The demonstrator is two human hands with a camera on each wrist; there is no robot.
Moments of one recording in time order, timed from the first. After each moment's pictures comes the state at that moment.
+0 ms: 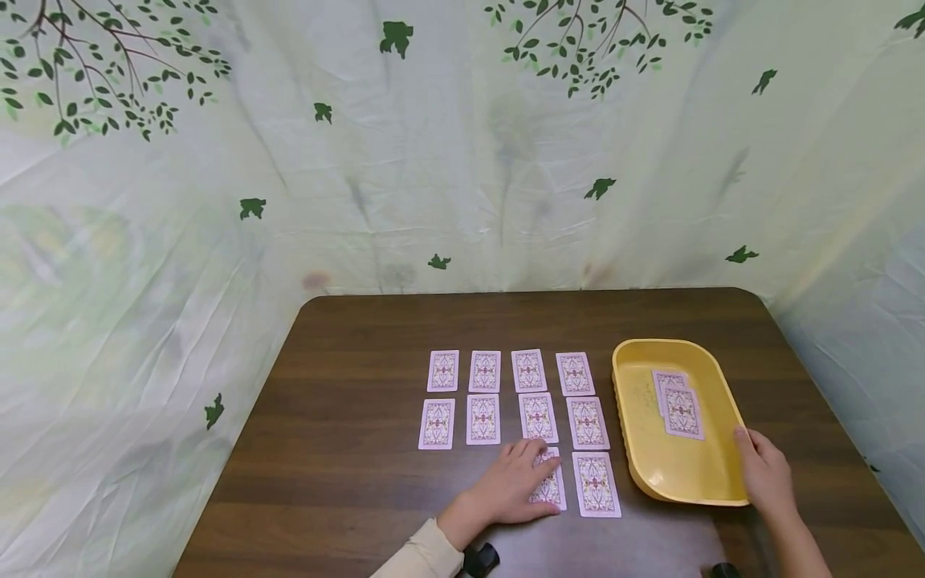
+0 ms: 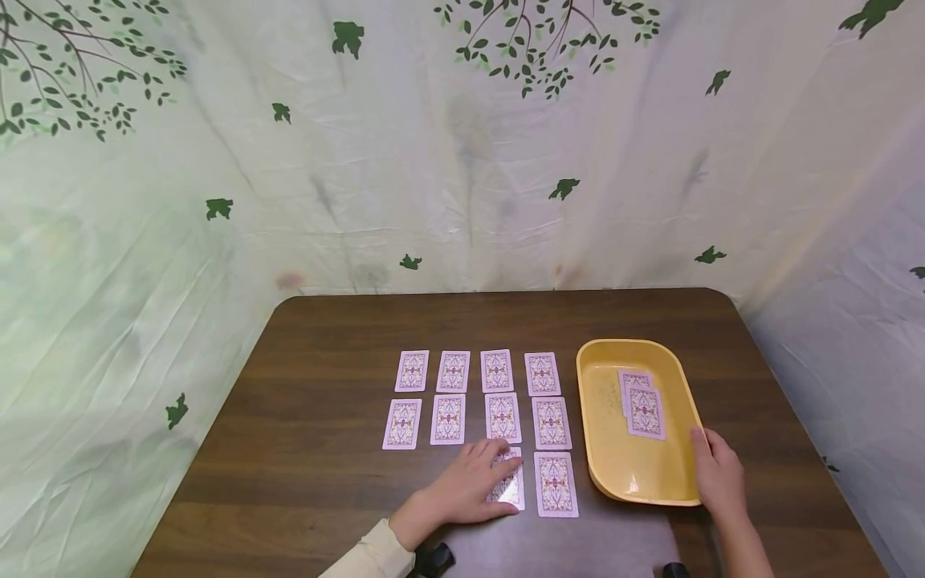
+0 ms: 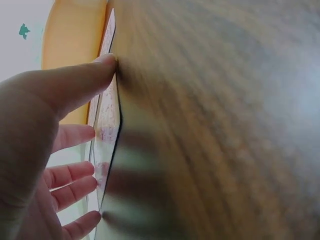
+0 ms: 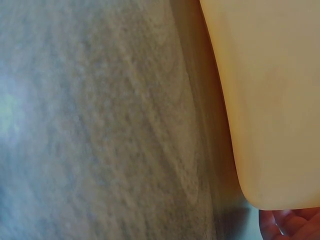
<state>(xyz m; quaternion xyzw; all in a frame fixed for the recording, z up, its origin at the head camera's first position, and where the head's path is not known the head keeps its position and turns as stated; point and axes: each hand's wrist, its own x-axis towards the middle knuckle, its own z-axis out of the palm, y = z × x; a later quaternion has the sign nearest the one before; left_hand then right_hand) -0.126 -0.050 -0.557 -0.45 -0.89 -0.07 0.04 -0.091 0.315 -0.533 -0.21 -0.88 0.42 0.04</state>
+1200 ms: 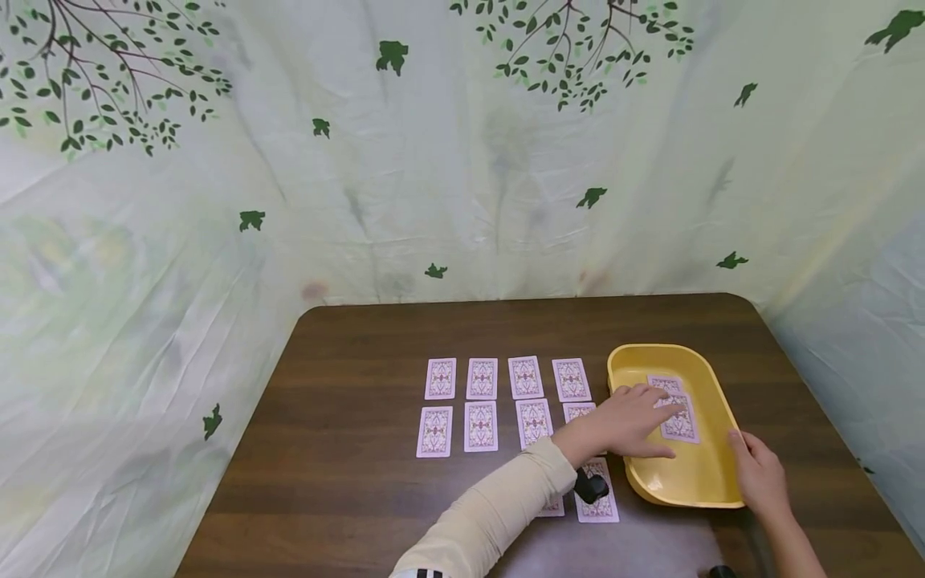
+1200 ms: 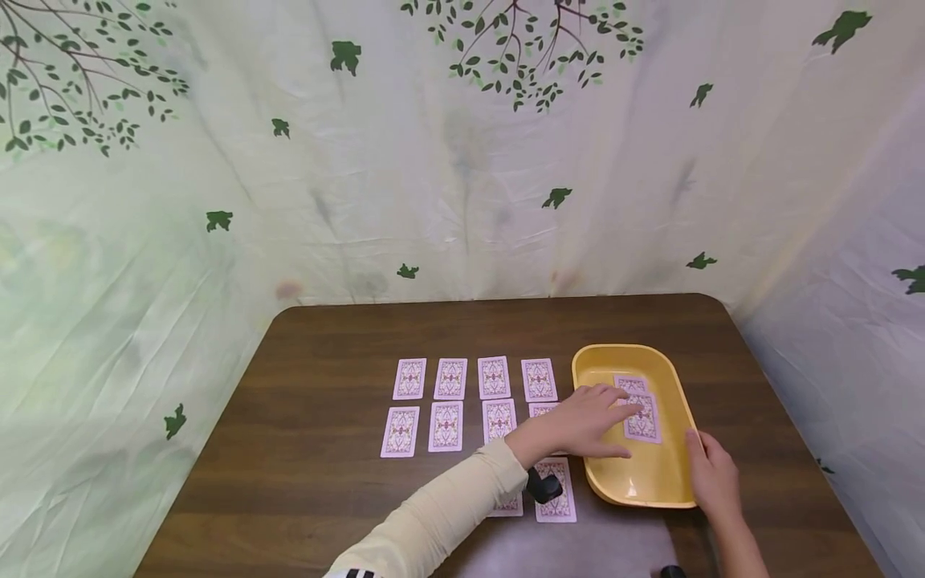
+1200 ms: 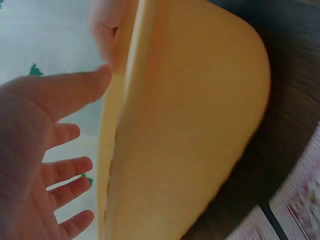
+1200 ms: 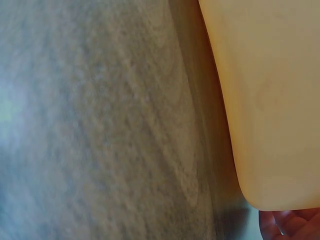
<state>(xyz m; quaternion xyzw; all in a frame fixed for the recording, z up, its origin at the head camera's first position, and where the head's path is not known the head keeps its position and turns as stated) -0.191 0.124 -0.487 -0.51 -0.86 0.03 -0.02 -0.090 0.315 -0.533 -0.20 -0.88 0.43 0.05</state>
